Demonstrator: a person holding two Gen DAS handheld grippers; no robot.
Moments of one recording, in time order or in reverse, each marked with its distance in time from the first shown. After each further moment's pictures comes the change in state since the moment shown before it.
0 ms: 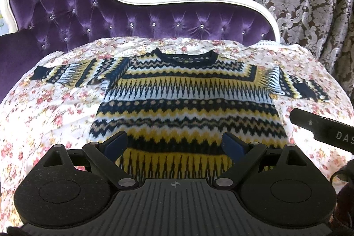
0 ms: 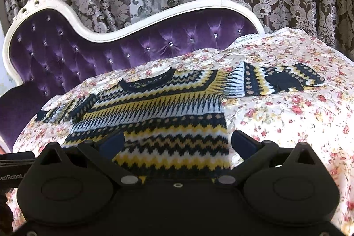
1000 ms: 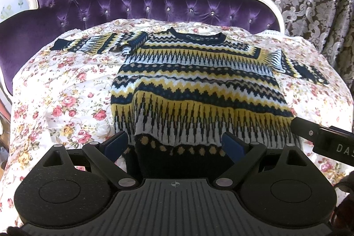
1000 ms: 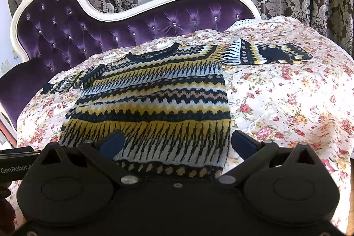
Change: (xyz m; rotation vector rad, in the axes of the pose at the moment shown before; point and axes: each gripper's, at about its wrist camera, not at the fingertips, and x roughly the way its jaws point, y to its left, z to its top) left arm -0.047 0.015 -0.067 -0.055 0.033 0.033; right arm -0.053 0.022 -0.059 -0.040 0.066 -0.013
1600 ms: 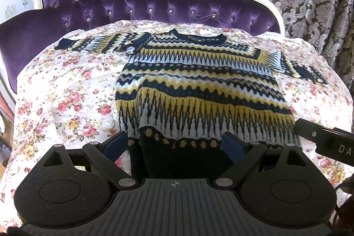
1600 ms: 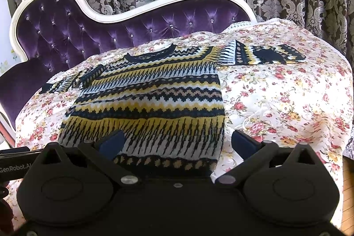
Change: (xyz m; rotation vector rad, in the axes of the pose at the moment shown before) left arm -0.013 0.002 -0.011 -0.009 -0.013 0.008; right arm -0.014 0.001 -0.010 -0.007 -0.009 -0.021
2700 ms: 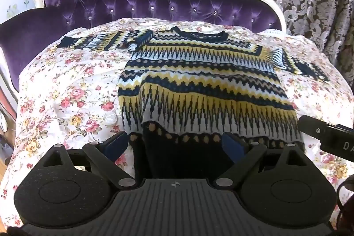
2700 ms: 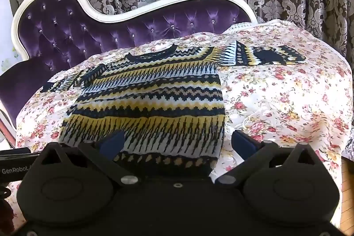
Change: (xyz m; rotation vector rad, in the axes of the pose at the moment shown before) left arm -0.001 -0.001 -0.005 0.011 0.005 0.014; right arm -0.005 0.002 -0.002 -0.011 -0.007 -0.002
